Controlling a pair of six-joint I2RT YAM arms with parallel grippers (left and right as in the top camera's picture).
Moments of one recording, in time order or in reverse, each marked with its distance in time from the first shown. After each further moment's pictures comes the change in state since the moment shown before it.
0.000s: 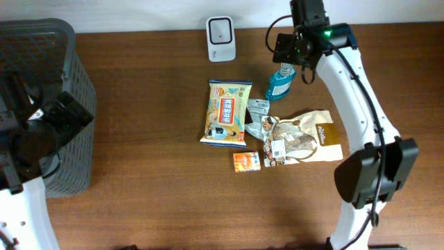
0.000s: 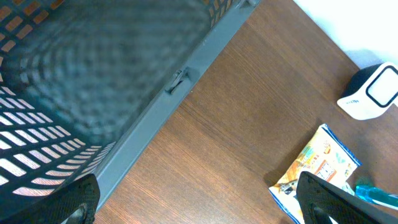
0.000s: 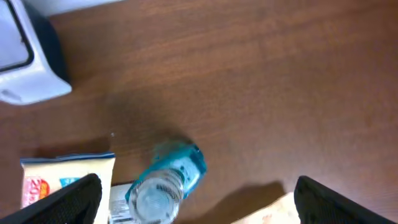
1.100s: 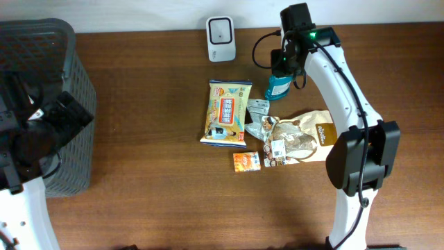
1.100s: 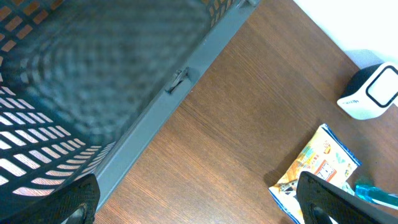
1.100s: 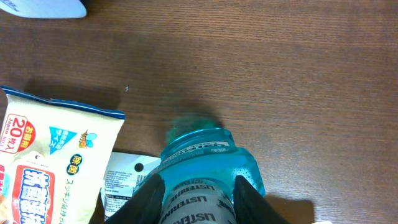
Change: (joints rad) left arm 0.000 0.000 0.000 0.000 0.000 0.000; right arm 0.000 0.117 0.000 -0.005 -0.159 -0.204
